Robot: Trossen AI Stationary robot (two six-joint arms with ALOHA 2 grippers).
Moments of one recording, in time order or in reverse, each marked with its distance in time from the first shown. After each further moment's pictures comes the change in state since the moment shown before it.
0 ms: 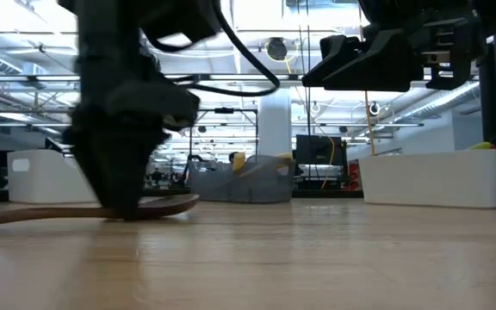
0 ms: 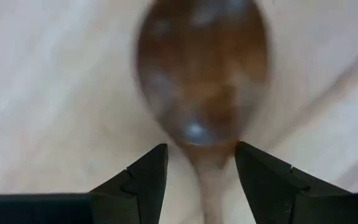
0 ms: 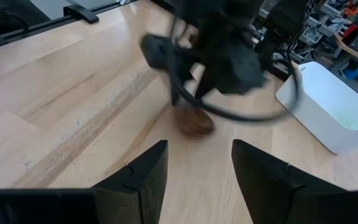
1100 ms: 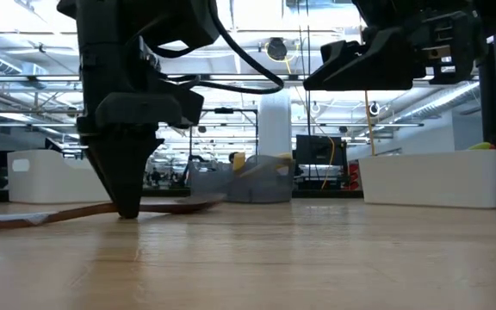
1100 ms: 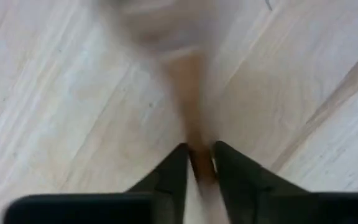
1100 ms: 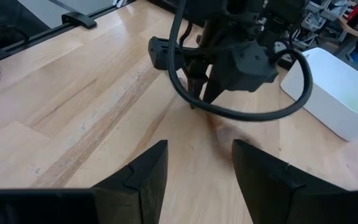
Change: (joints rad) left arm 0.018 -0.006 -0.029 -0.019 -0.046 0.160; right arm 0.000 0.000 0.000 -0.009 0.000 0.083
